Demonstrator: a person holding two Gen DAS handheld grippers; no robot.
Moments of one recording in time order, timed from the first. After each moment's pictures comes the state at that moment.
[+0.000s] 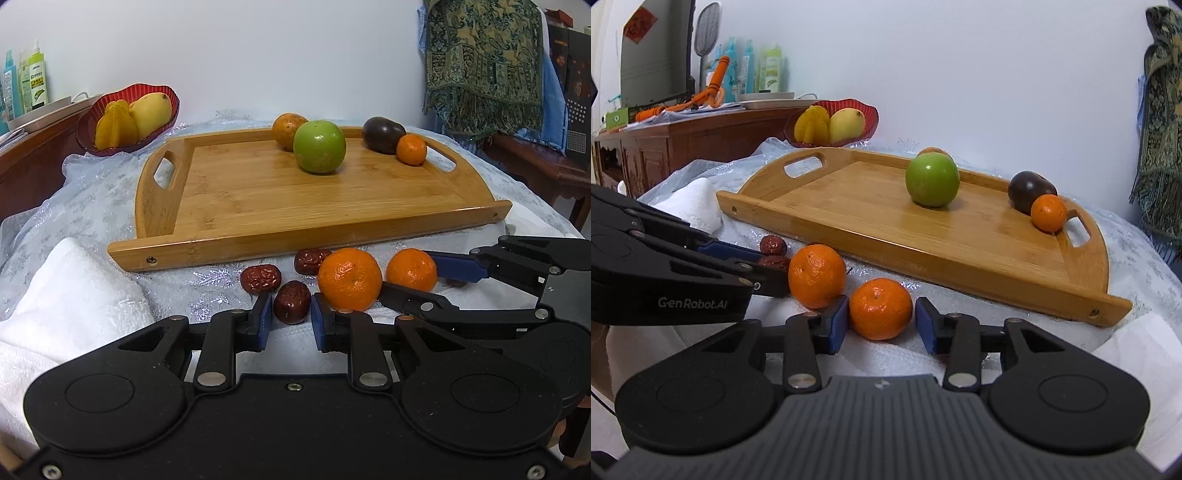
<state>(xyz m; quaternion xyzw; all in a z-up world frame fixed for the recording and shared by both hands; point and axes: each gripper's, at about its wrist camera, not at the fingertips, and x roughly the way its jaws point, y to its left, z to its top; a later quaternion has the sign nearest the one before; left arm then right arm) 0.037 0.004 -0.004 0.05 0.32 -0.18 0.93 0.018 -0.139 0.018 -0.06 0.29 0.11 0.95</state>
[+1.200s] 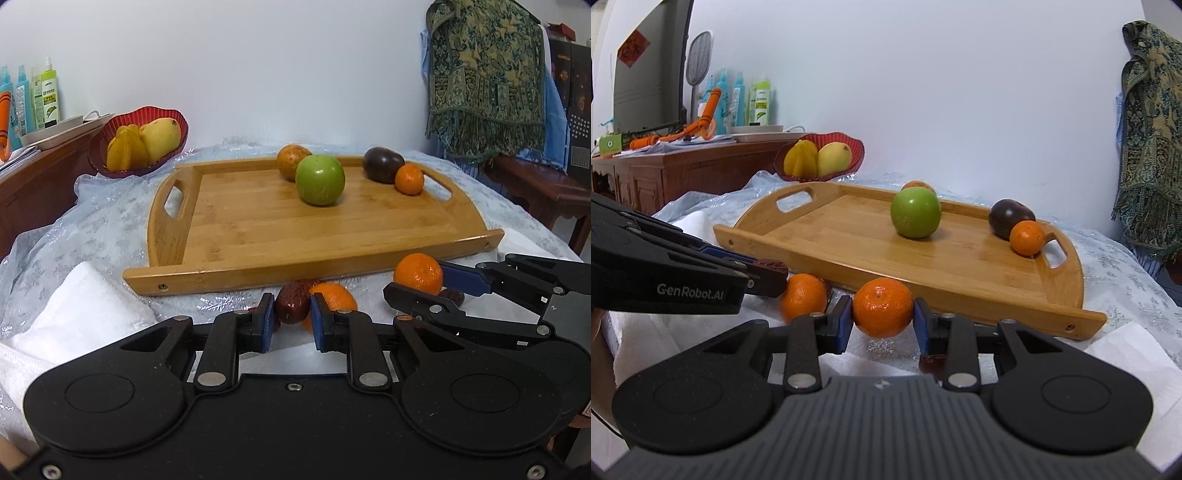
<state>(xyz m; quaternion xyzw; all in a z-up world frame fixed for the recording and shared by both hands) 0.024 0.002 0.020 0.04 0.29 -0.17 0.94 0.005 -0.147 0.032 -0.04 0.24 0.08 0.97</state>
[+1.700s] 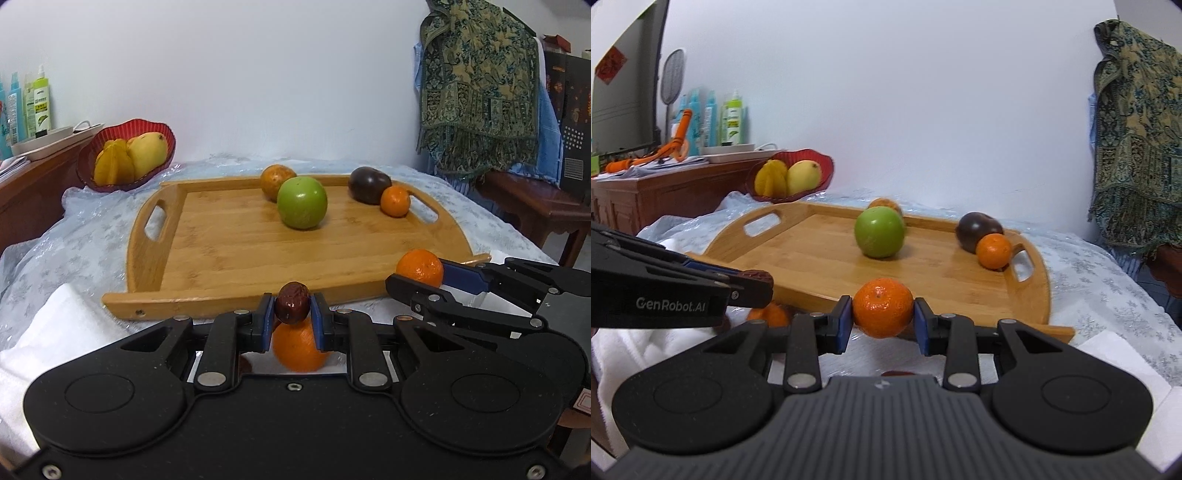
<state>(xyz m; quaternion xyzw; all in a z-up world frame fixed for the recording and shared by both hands) 0.032 -0.015 0.031 0.03 0.27 -0.18 0.94 0.015 -0.166 0.044 -0.02 0.23 0.04 0.97</state>
